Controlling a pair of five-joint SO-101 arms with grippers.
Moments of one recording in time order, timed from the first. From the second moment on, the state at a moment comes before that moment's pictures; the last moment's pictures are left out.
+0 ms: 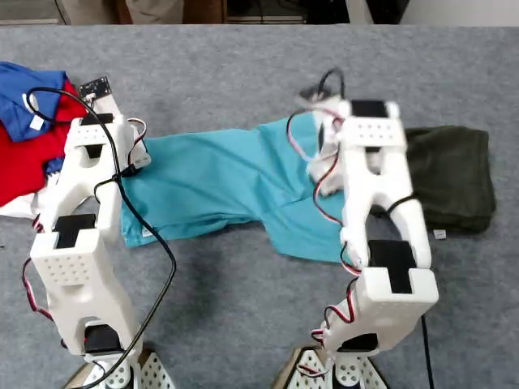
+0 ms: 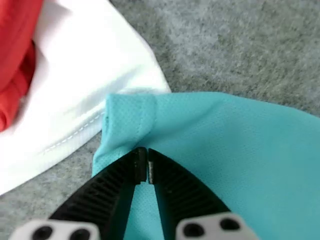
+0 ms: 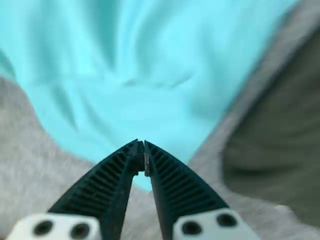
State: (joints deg) left arm -10.2 26.2 -2.4 59.0 8.7; right arm -2.5 12.4 -2.4 87.5 18.9
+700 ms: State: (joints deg) left arm -16.1 31.9 -9.2 63.5 8.9; right arm -2.2 81.4 -90.1 90.2 18.2
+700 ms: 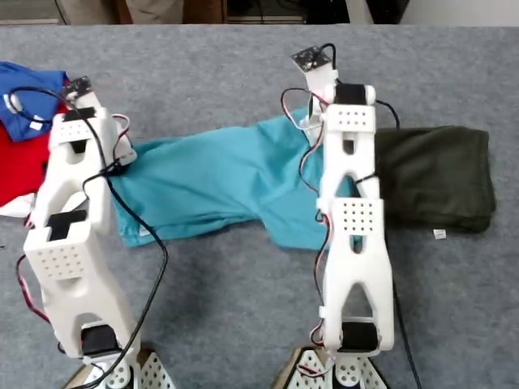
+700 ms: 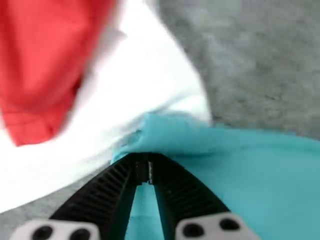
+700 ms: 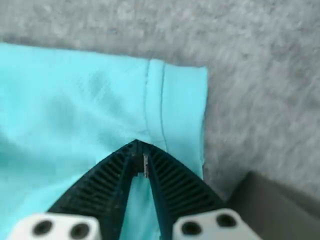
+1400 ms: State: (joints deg) left arm -15.4 33.3 -32.7 80.4 8.6; right arm -4.0 67.4 -93.0 93.6 20.4
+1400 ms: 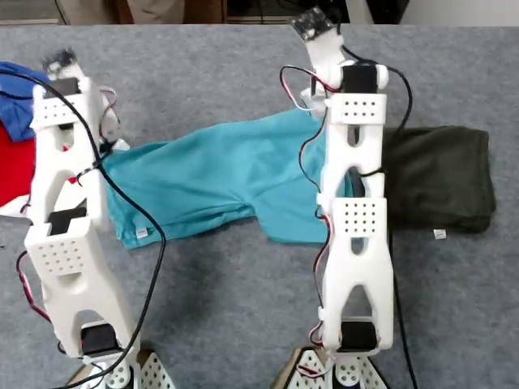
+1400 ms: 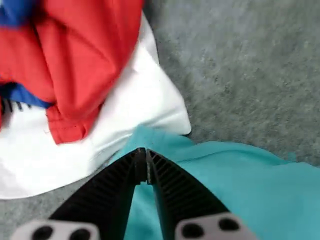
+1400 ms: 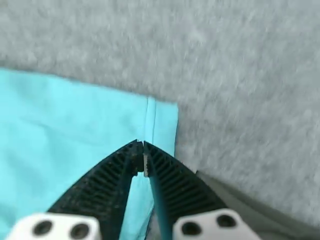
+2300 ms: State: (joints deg) left arm -20.1 53.5 -54.2 77.1 8.9; right arm 0.3 73.1 -80.8 76.0 20.4
